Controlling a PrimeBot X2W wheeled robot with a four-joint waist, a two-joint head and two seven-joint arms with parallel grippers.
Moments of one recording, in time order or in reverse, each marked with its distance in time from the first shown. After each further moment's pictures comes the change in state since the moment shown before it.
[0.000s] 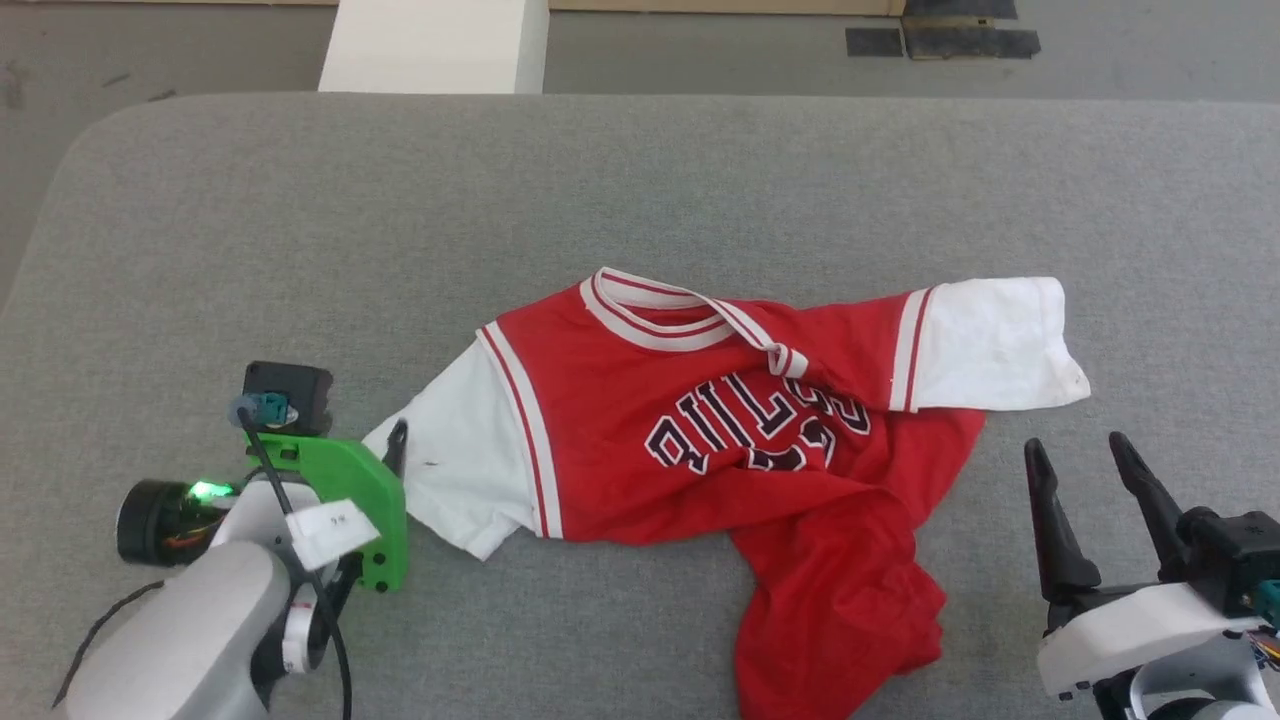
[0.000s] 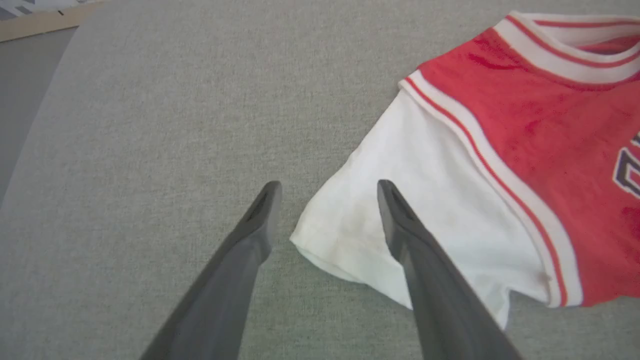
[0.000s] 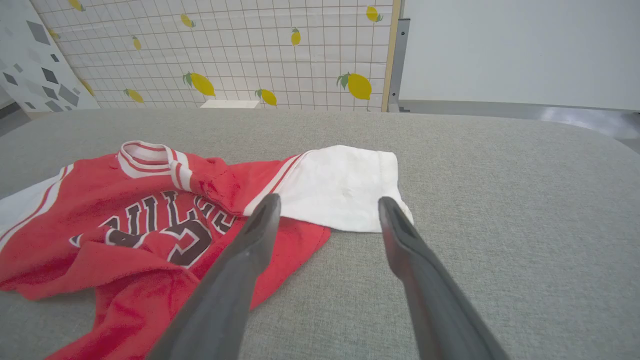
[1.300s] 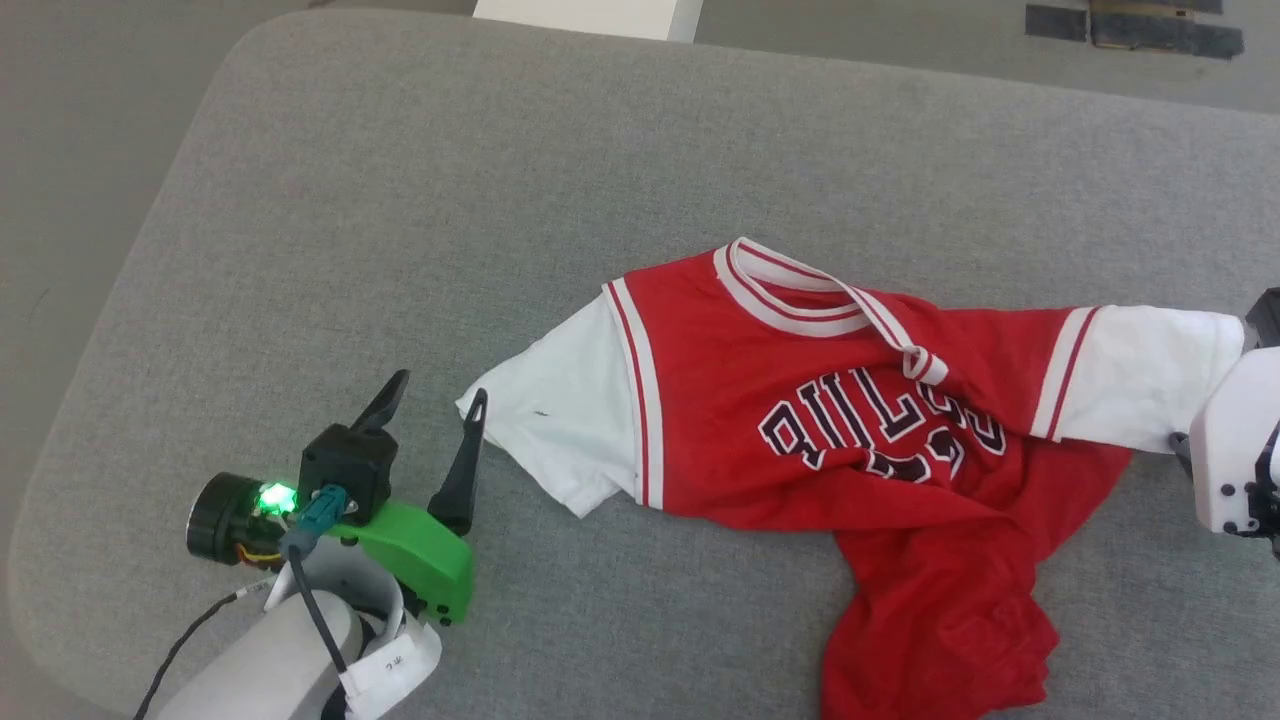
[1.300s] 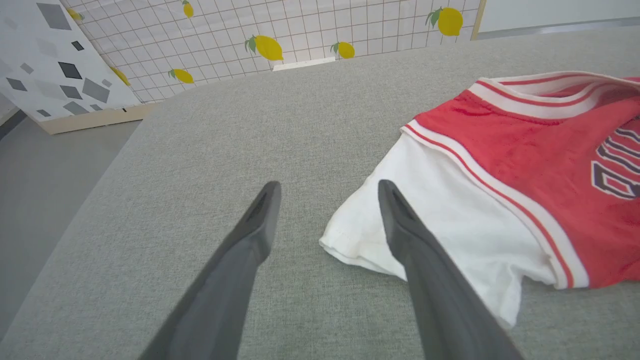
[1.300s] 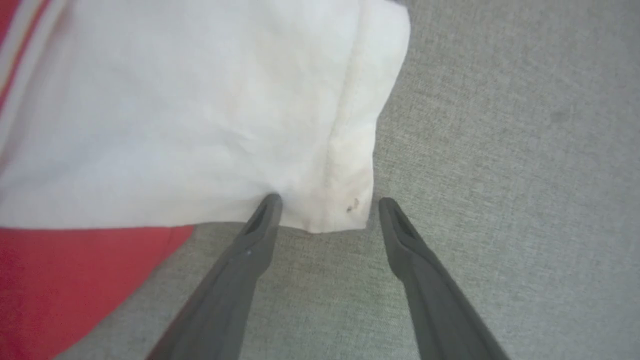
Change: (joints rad) left arm 0.060 -0.082 -0.031 -0.008 0.164 -0.063 -0.471; right arm -0.438 -0.314 -0.032 0.352 0.037 0.000 0.942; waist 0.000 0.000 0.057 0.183
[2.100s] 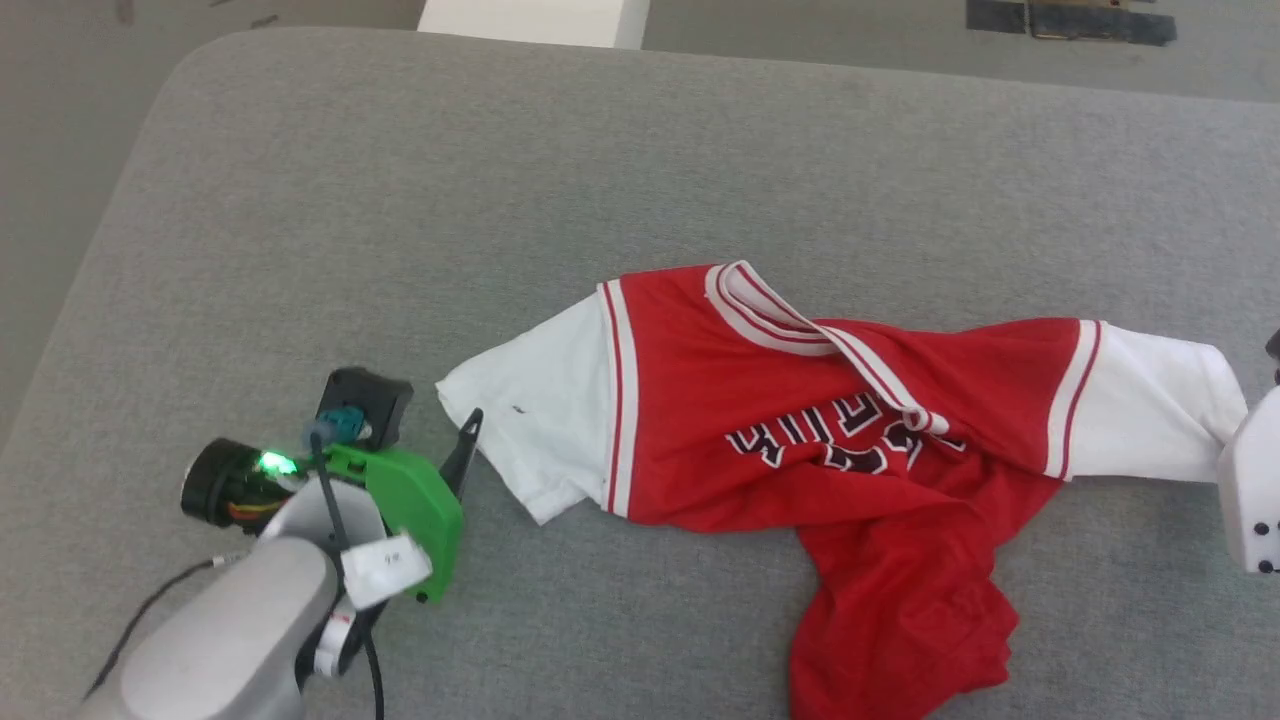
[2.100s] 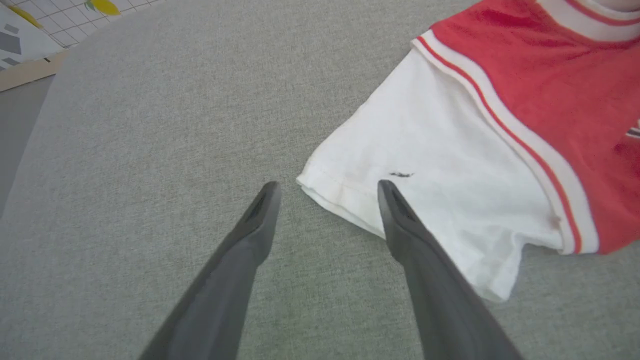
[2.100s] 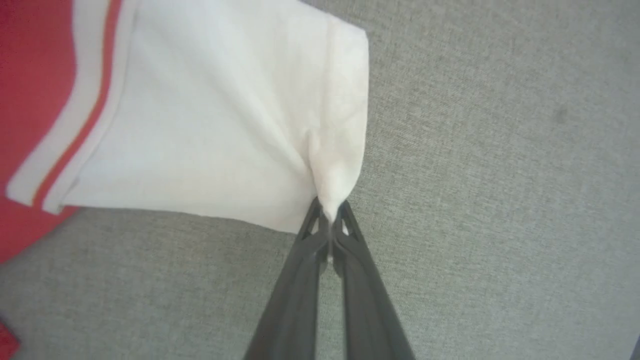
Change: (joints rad) left arm -0.108 0.041 -0.058 0.049 -0.072 -0.088 0.300; right arm 0.094 -0.101 0.047 -0.092 0.110 0.000 -0.016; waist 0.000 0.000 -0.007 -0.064
